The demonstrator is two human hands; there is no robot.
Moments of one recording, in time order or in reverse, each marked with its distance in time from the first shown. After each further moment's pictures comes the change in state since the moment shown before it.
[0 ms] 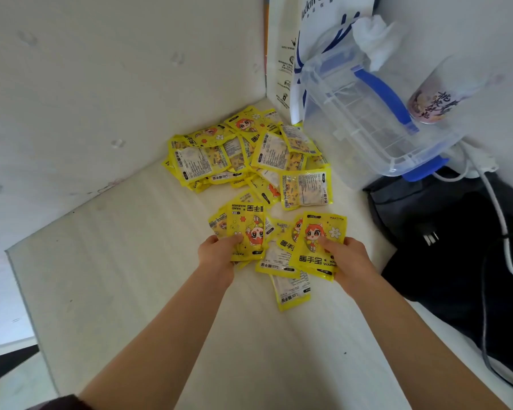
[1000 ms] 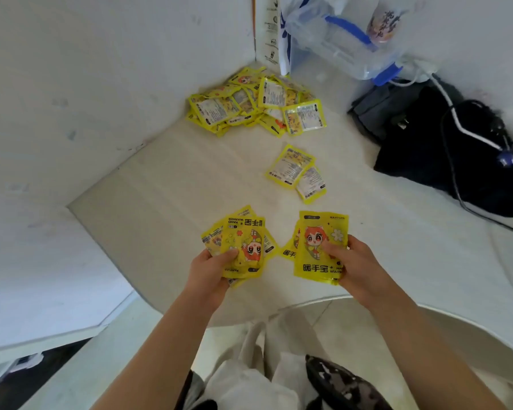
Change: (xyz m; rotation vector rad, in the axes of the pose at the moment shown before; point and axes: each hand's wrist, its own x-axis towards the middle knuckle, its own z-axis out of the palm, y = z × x) left_hand -0.105 -0.069 -0.232 0.156 -0.364 0.017; right_hand -0.202 0.196 0.014 0.233 -0.120 -0.110
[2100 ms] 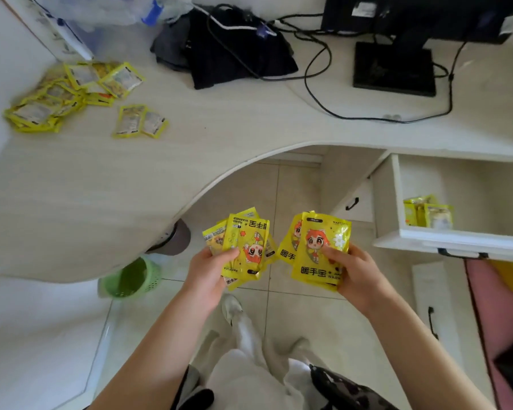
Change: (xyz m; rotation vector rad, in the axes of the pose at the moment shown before) left_hand -0.180 -0.210 0.013 0.577 -0.337 -0.135; right_hand -0.274 0.269 -0.160 0.637 0.342 -0.153
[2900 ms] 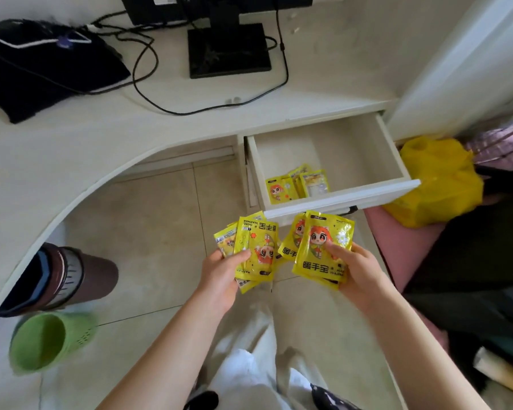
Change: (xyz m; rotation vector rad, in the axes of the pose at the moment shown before) left_hand -0.008 -0.148 0.272 0.243 -0.159 -0.116; right_hand -0.049 -0.067 -0.270 0.210 0.293 -0.076
